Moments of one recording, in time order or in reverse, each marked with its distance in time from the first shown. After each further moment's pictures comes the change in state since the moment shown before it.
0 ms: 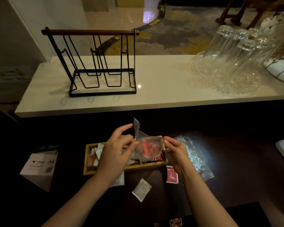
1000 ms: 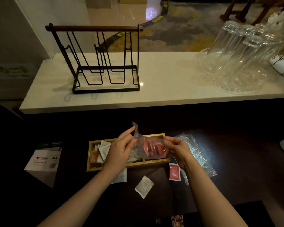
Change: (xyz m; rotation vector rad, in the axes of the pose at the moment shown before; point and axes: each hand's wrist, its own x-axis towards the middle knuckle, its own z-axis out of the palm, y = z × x) left_hand -0.001 -0.041 0.025 -0.021 -0.055 -0.101; right_hand 0.012 0.002 -0.010 -0.165 -0.069 0.082
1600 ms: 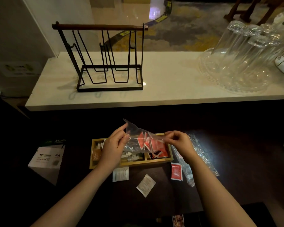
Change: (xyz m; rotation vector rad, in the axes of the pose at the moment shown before) left_hand 0.002 -0.016 -0.013 -0.044 0.081 -0.093; right_hand 0.007 -0.014 0.004 -0.573 -0.018 -0.367
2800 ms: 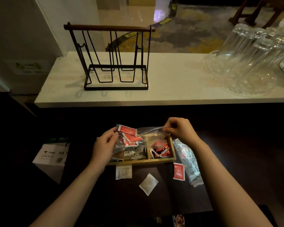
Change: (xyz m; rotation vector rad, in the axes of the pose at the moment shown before) left_hand -0.011 -0.006 -0.029 -0.377 0.083 -0.359; right_hand 0.010 -0.074 -0.009 -0.392 -0.129 -0.274
